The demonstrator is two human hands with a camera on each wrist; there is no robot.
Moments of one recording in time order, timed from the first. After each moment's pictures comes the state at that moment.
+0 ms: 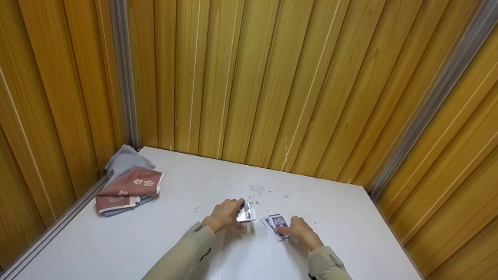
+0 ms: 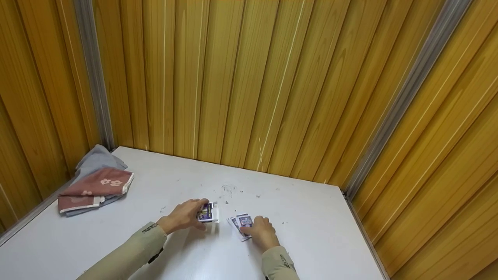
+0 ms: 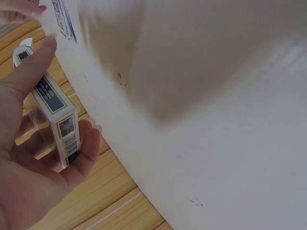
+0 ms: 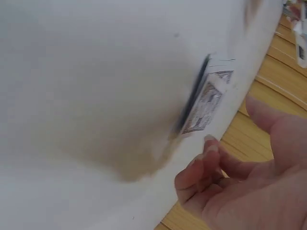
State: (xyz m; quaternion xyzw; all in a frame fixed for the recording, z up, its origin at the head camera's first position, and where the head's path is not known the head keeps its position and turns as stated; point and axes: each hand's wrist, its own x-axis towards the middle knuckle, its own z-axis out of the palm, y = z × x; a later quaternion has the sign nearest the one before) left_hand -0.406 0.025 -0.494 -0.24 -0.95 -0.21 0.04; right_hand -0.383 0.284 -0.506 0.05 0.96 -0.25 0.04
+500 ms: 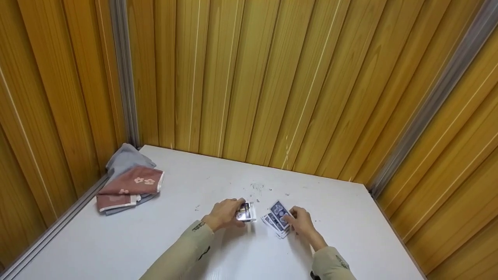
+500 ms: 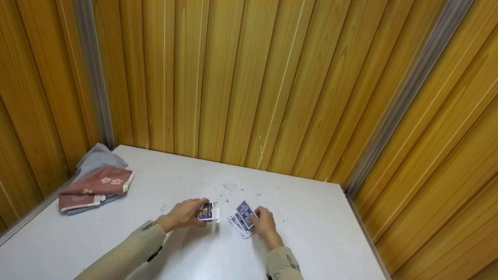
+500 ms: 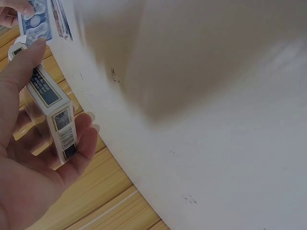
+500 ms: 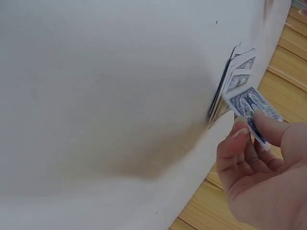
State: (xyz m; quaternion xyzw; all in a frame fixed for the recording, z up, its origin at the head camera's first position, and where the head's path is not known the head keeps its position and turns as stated) left_hand -0.407 0.017 -0.495 -0.28 -0.94 -0.18 0.05; right_hand -0.393 0.296 -0.514 -0.02 0.91 -0.42 -0.05
